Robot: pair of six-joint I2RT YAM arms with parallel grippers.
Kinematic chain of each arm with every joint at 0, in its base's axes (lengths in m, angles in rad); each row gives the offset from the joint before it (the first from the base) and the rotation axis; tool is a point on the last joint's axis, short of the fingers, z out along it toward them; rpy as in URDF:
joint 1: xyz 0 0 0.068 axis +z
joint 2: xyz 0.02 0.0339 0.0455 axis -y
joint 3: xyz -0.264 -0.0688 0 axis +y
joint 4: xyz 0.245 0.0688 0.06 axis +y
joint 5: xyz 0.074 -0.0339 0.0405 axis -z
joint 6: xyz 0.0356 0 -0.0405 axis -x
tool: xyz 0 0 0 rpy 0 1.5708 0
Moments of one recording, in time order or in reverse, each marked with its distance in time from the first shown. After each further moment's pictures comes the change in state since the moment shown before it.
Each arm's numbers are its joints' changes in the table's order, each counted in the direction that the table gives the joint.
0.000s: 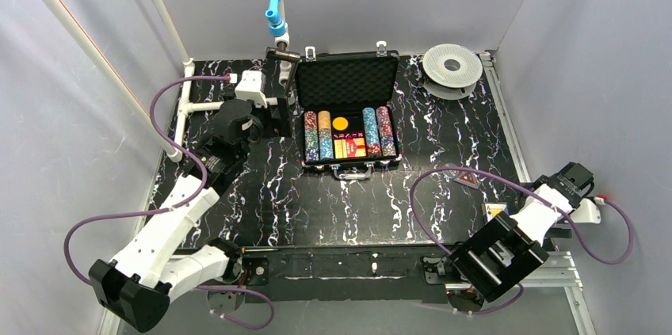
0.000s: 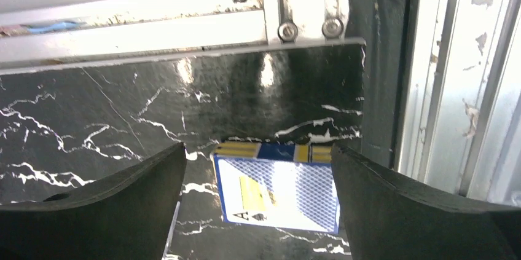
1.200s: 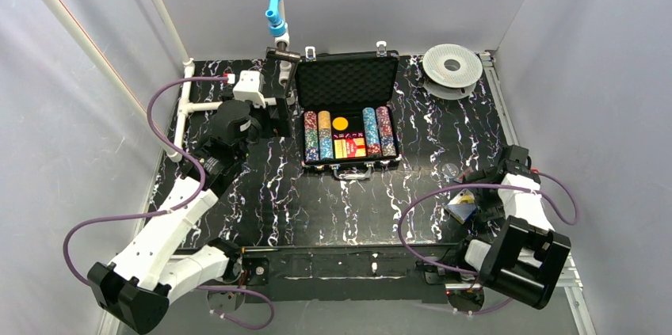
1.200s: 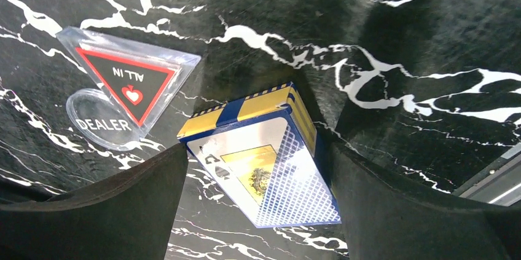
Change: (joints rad) left arm 0.000 0.013 0.000 0.000 0.005 0.008; right arm 0.481 -0.060 0.089 -0.027 -0.148 -0.154
